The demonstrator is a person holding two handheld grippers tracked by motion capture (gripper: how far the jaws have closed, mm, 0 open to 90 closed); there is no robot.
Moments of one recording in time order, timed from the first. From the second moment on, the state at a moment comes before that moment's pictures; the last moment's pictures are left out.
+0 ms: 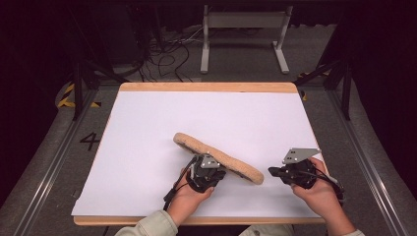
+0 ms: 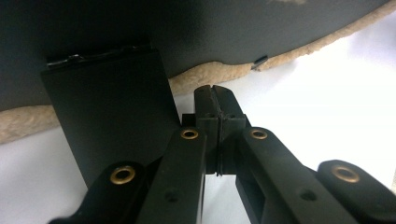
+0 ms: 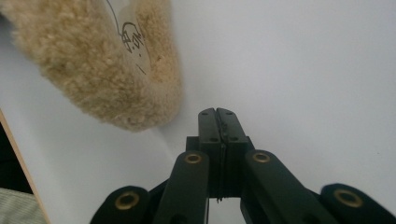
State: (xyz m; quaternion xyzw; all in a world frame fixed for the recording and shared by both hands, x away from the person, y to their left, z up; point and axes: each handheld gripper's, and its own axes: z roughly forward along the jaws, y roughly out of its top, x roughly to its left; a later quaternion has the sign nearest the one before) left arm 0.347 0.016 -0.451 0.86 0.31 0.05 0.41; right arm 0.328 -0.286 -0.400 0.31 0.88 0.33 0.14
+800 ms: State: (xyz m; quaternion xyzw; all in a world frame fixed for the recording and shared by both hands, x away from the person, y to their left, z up) left arm 0.365 0.036 -0.450 0.85 0.33 0.06 0.40; right arm 0.328 -0.283 -0.401 0.31 0.88 0.32 0.14
